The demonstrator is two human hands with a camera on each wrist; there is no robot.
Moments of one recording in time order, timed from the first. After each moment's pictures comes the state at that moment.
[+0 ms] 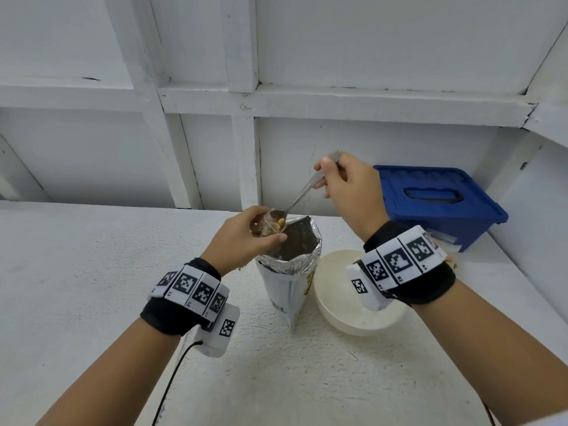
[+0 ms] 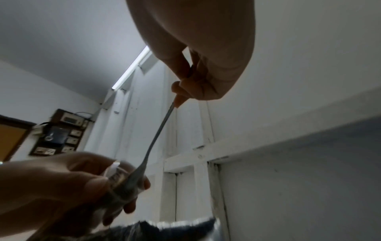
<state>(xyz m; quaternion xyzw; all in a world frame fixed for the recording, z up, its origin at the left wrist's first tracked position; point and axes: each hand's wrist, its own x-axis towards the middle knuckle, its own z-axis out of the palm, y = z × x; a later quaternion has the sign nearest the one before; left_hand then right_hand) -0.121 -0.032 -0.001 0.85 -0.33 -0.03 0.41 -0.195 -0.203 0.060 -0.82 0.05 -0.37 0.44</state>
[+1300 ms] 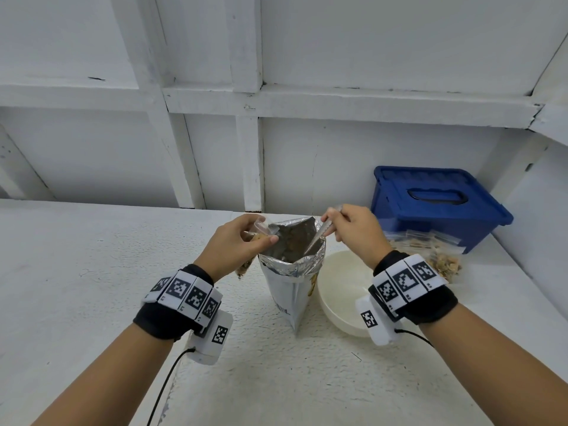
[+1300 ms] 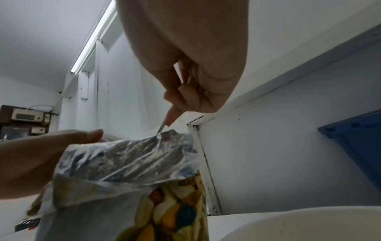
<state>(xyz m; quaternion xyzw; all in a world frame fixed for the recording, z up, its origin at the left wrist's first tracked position) -0.112 -0.016 -0.018 0.83 -0.30 -0.05 0.46 -0.202 -0.223 0.002 -0.85 0.15 -0.19 0.46</state>
